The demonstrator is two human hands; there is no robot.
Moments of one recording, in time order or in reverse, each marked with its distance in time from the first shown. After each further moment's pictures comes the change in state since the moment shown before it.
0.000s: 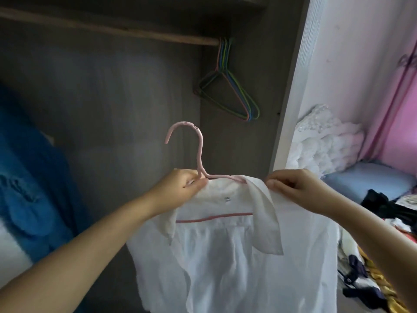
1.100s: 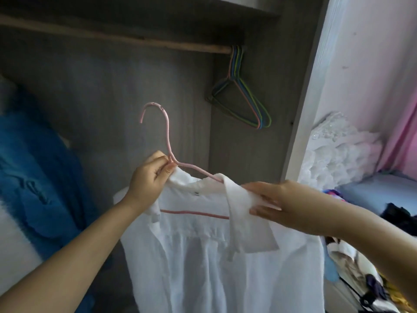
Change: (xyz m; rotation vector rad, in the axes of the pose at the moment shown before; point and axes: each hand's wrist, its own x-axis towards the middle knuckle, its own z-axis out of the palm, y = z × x) left_hand -0.003 -0.031 -0.035 0.038 0.521 0.071; right_hand 0.016 -0.057 -0.001 -0.383 -0.273 -0.224
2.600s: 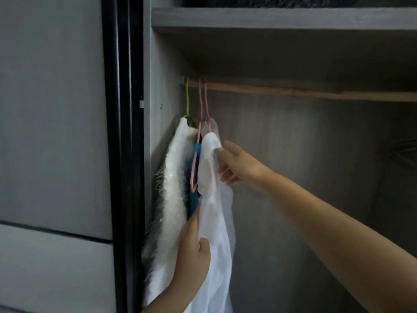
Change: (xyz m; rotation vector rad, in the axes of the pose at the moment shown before) left_hand -0.067 -0.121 -0.206 0.128 0.464 -0.459; right_hand 0.434 -0.274 0.004 1.040 0.053 -0.056
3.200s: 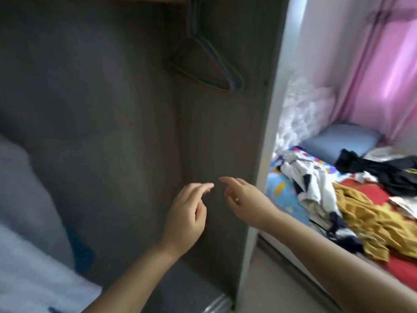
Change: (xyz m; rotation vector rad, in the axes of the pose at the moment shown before) left_hand -0.200 0.118 0.238 -0.153 -0.696 0.612; right_hand -0.413 0.232 -0.180 -0.683 0.379 0.407
